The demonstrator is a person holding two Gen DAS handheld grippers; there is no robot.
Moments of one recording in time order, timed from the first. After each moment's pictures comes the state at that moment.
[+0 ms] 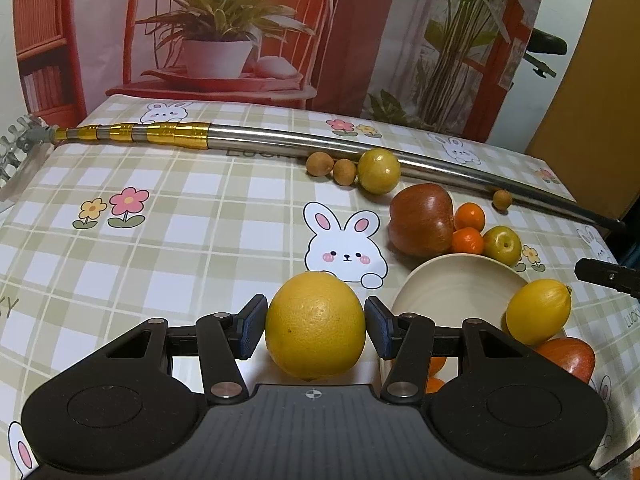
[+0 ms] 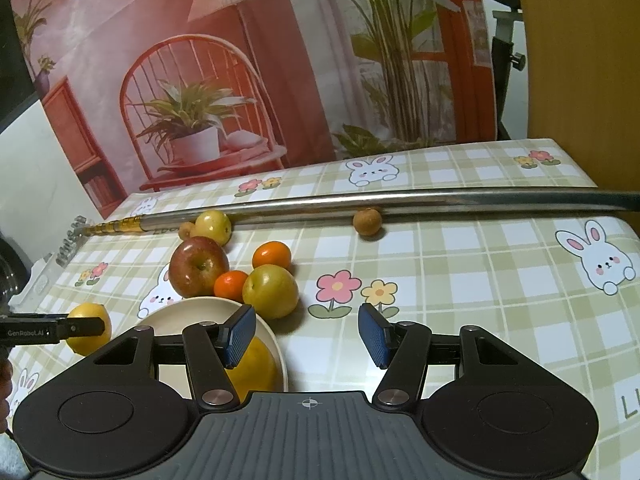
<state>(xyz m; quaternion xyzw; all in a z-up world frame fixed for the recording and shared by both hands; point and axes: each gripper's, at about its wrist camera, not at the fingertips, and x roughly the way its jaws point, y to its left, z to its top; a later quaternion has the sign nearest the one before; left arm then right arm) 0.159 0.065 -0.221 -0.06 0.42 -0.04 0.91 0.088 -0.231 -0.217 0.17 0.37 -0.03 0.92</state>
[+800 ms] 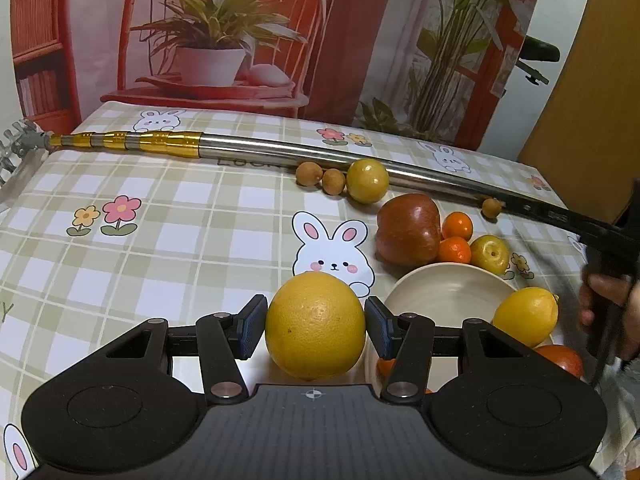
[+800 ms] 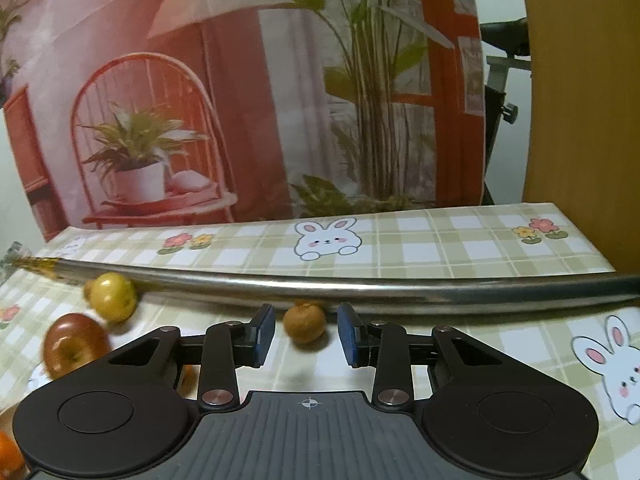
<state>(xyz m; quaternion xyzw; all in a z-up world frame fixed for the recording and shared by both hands) 0.158 0.063 -0.215 -0.07 0.41 -0.05 0.91 0.187 -0.276 -0.267 0.11 0.30 -0.08 0.94</state>
